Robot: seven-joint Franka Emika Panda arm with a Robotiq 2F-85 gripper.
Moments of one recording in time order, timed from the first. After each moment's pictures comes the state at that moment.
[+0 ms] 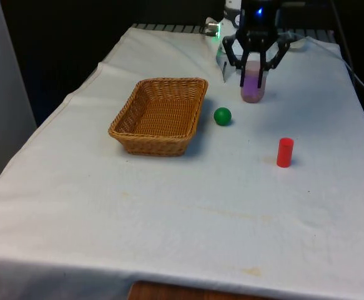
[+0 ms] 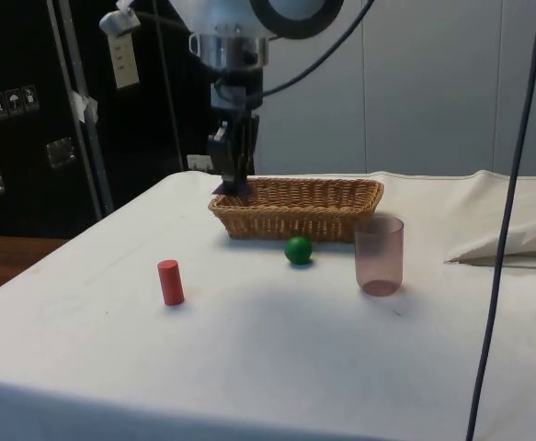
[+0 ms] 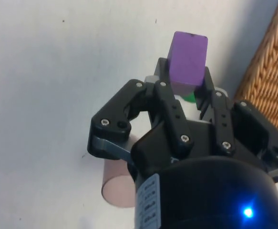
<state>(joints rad) 0.25 0.09 -0.17 -2.37 -0.08 2.61 0.14</state>
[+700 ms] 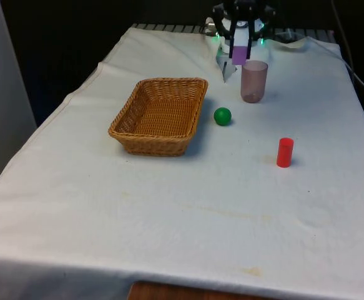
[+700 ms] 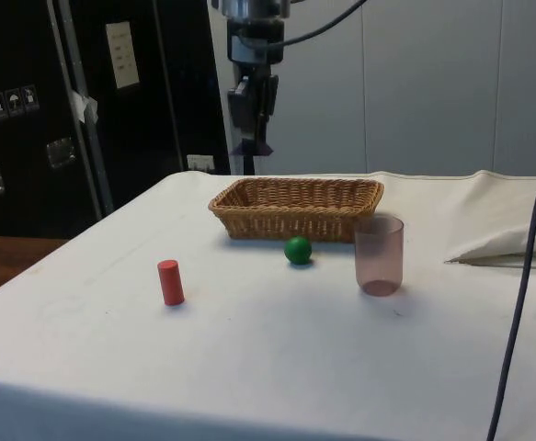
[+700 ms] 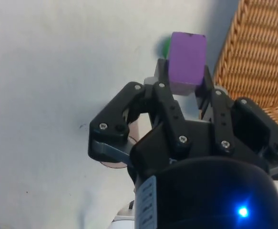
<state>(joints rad) 0.24 -0.08 -0.22 -2.42 -0.09 2.49 0.09</state>
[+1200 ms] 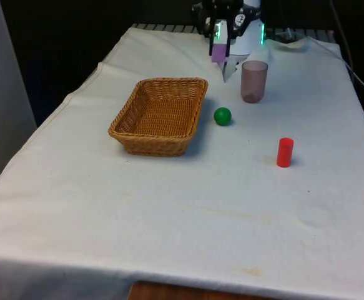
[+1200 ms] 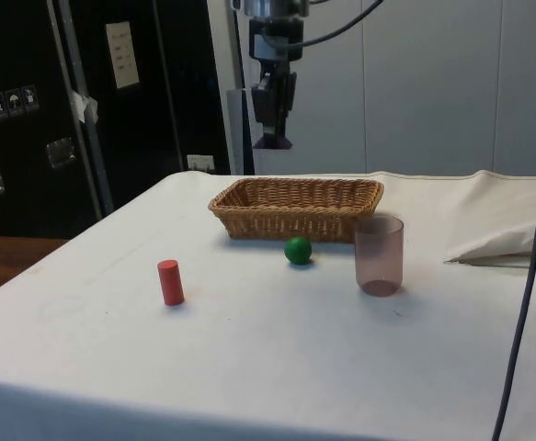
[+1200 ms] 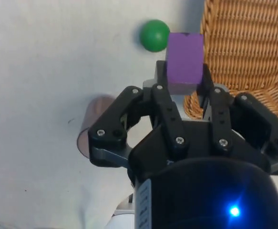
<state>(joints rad) 0.23 -0.12 -0.30 -2.46 -0.09 2.49 0.00</state>
